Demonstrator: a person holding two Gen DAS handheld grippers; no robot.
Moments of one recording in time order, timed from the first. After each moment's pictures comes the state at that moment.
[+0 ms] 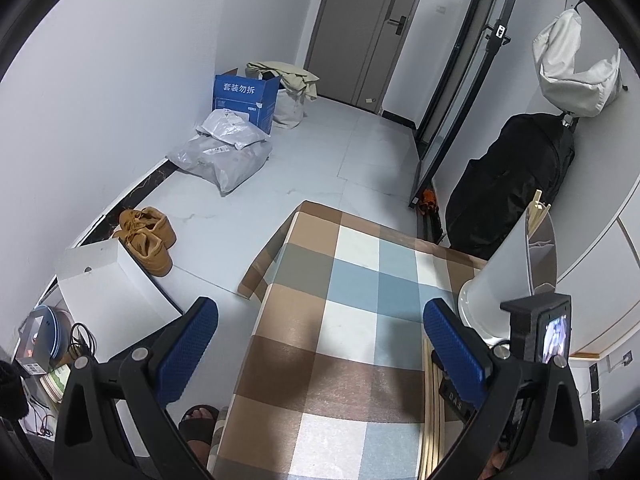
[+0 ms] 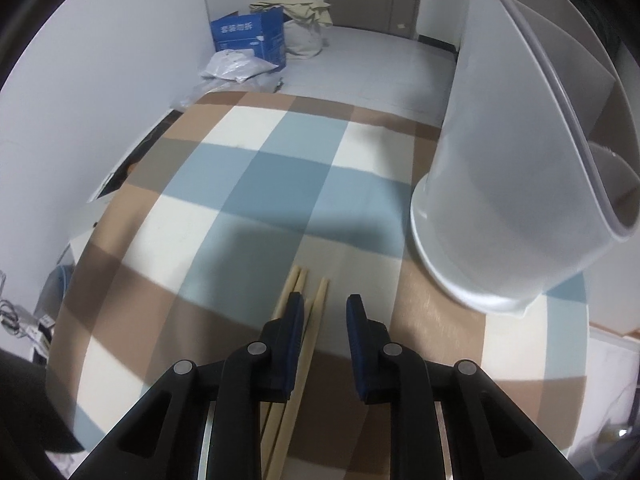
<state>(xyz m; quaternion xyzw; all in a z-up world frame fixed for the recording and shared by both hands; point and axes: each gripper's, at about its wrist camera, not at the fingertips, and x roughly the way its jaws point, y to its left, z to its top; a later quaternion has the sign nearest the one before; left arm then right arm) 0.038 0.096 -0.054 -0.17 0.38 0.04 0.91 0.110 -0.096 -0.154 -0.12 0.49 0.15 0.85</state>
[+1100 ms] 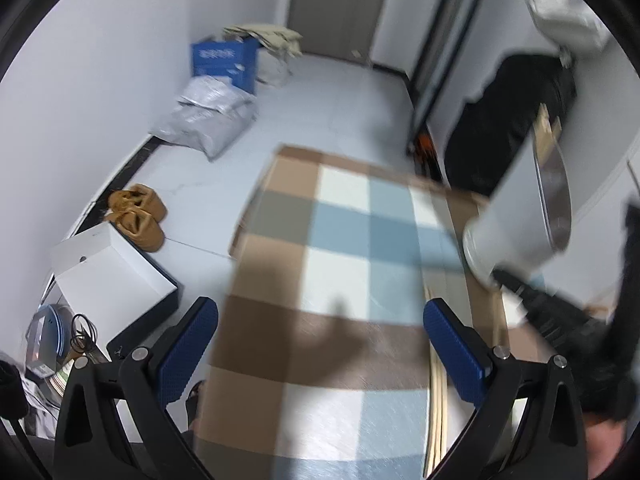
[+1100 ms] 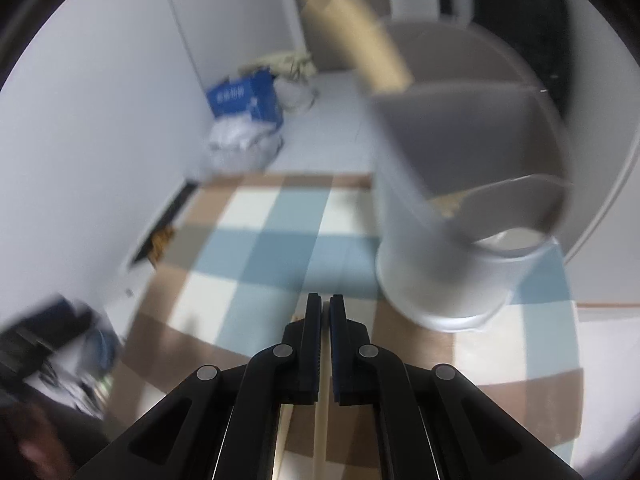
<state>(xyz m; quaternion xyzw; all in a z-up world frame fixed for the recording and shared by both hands) 0.053 0.056 -0.087 -0.11 0.46 0.00 0.88 0.091 -0.146 -0.099 0.02 0.42 0.17 0.89</state>
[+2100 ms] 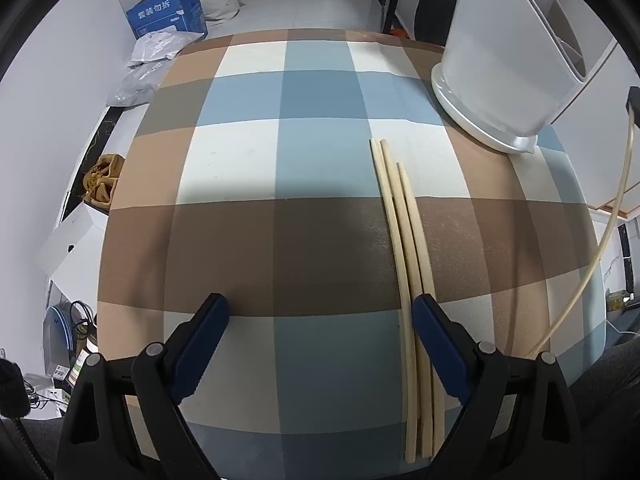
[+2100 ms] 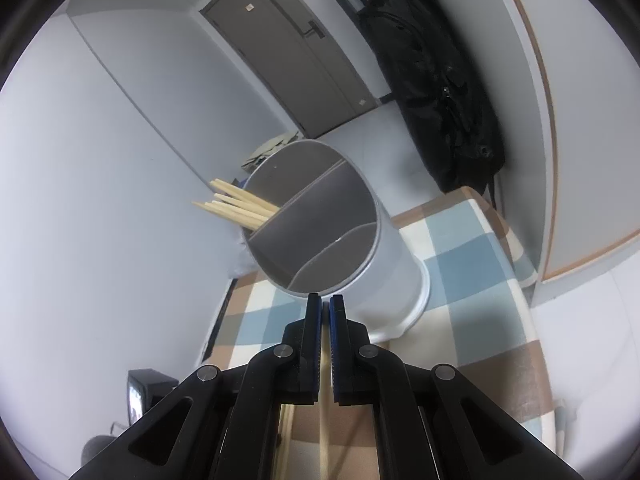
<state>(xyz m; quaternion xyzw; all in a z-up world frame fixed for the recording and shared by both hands) 0.051 -0.015 -0.138 -0.02 0.58 -0.02 0.81 0.074 -0.275 -0.071 0.22 0.35 0.20 0.89</state>
